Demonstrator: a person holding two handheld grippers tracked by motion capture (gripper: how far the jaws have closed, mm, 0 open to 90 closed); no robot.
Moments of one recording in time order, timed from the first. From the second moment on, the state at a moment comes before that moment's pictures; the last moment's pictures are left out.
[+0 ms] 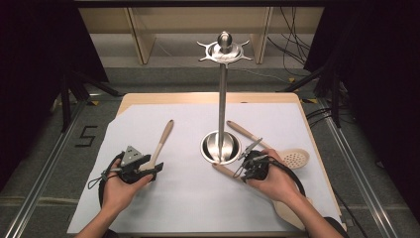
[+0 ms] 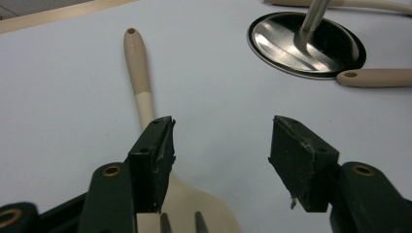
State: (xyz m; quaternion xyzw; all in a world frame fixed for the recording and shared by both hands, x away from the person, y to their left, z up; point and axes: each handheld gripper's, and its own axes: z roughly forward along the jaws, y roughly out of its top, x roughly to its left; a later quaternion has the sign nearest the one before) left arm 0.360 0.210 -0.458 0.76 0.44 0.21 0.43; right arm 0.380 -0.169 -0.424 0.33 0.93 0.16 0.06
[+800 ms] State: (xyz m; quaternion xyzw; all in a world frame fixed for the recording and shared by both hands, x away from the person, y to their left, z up) left arm 0.358 0.209 -0.458 0.75 0.44 0.21 0.44; right arm 0.384 -0.196 -0.426 0.34 0.93 0.12 0.02
